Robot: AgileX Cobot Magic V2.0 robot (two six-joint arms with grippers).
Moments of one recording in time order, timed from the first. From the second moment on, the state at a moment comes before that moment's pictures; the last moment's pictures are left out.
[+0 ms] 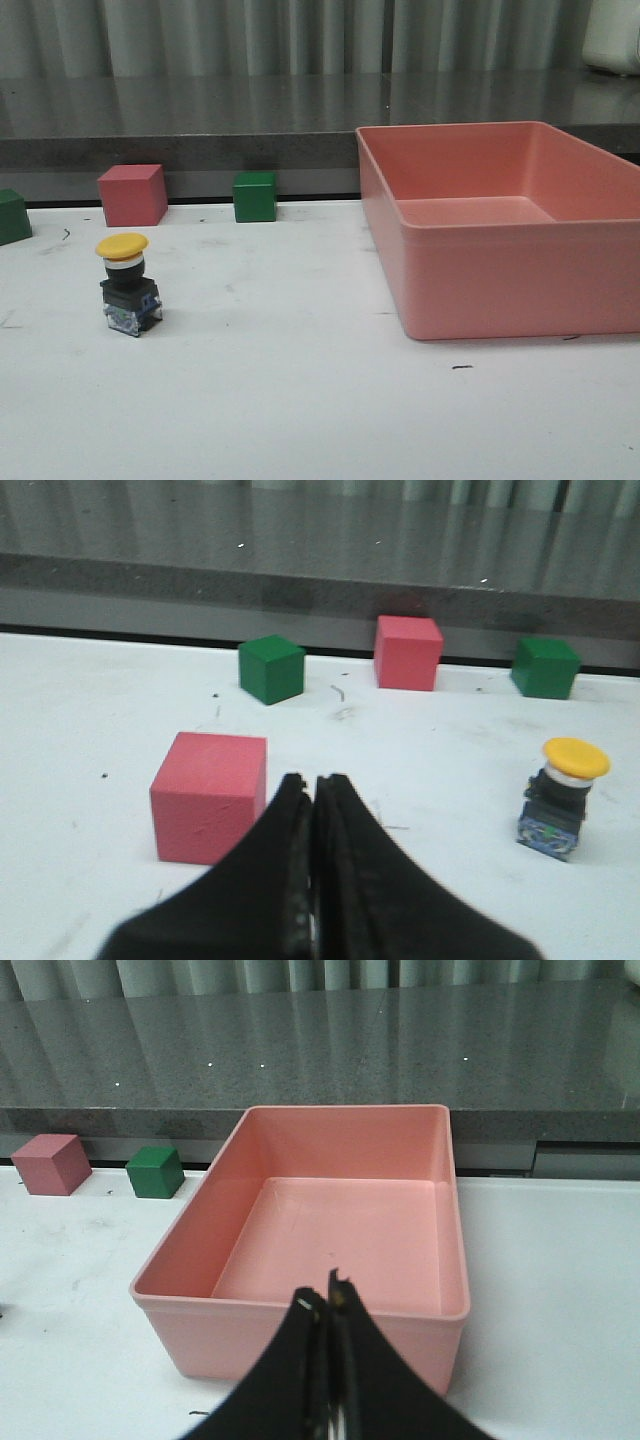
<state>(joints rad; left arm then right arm) 0.02 0.00 0.00 0.03 0.24 -0.09 0.25 0.19 -0.39 -0.12 0.43 0.25</state>
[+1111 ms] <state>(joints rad) 0.06 0.00 0.00 0.03 0.20 -0.09 0.25 0.19 -0.39 -0.12 0.43 0.25</state>
